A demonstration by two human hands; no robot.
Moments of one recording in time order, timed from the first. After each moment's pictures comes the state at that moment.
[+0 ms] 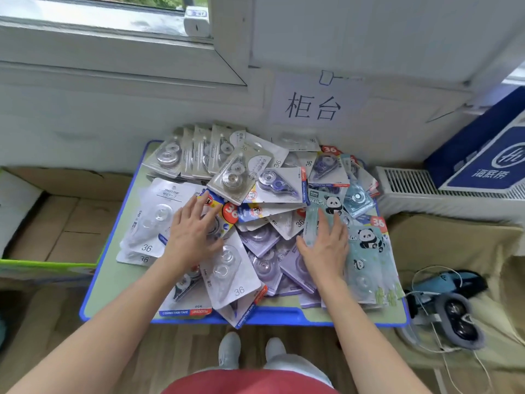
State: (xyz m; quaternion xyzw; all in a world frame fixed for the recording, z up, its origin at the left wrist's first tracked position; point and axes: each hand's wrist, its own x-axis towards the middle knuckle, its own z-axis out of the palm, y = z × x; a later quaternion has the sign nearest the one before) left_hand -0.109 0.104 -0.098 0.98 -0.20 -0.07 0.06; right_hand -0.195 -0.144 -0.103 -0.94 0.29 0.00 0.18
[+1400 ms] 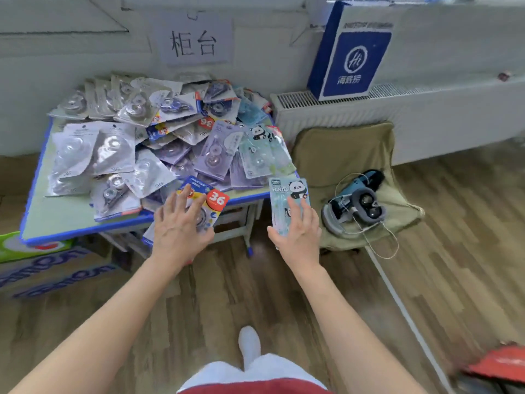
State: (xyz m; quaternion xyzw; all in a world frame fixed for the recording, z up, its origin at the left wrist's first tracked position) left_hand -0.380 0.043 -0.072 0.95 -0.26 -0.02 0.15; right_hand -0.497 -0.145 -0.085 -0.91 0.34 -0.08 0.22
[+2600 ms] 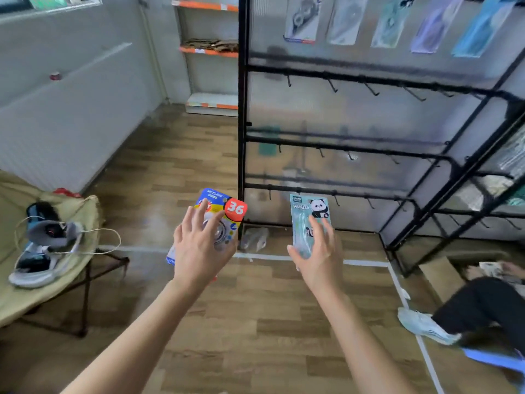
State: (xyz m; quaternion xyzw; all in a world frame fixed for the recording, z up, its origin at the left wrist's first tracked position) left_hand -1.094 -0.190 -0.023 0.60 -0.74 -0.07 0.30; right_hand -1.305 -0.136 -0.033 -0.56 0.75 -0.36 0.08
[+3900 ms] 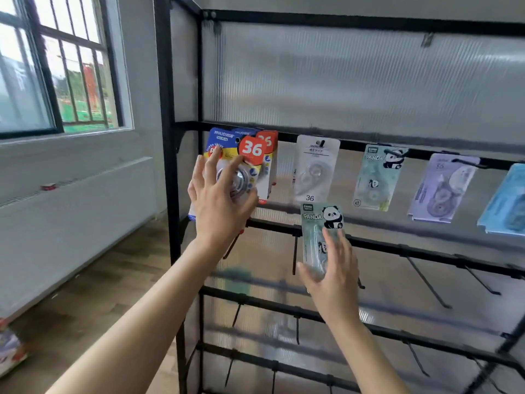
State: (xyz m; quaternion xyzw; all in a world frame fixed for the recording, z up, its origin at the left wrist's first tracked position) left_hand -1.395 -0.604 0.194 0.49 -0.65 0.06 0.58; right_hand -1.587 -0.549 0.102 -0.63 0.61 -0.47 -0.07
